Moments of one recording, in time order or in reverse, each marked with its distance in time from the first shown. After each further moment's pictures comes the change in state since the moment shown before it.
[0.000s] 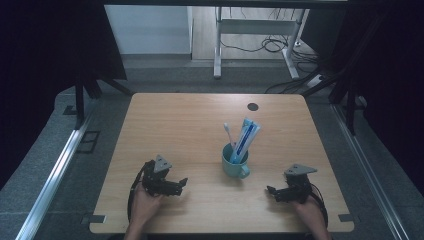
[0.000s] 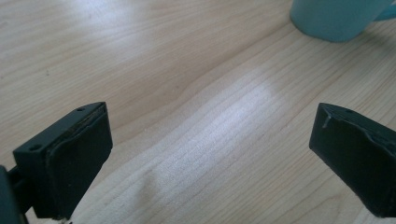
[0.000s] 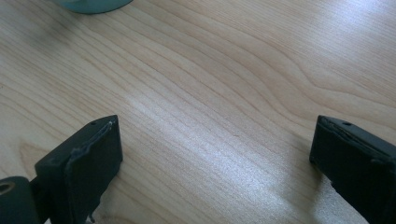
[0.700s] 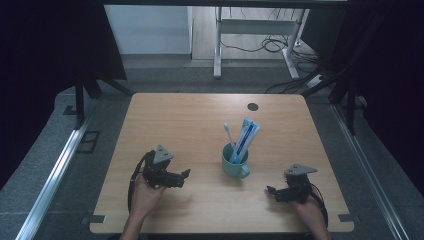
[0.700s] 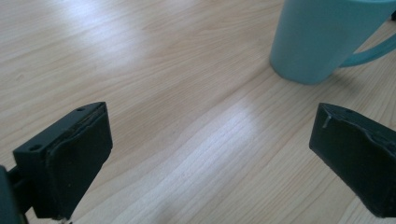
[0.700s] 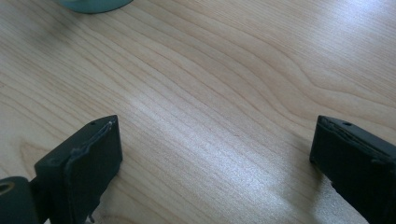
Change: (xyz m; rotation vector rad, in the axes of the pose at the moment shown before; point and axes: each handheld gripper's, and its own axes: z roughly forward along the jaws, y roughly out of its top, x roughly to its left) left arm 0.001 0.034 -0.021 -0.053 -0.014 0.026; right arm 0.000 0.000 0.000 0.001 0.003 -0.001
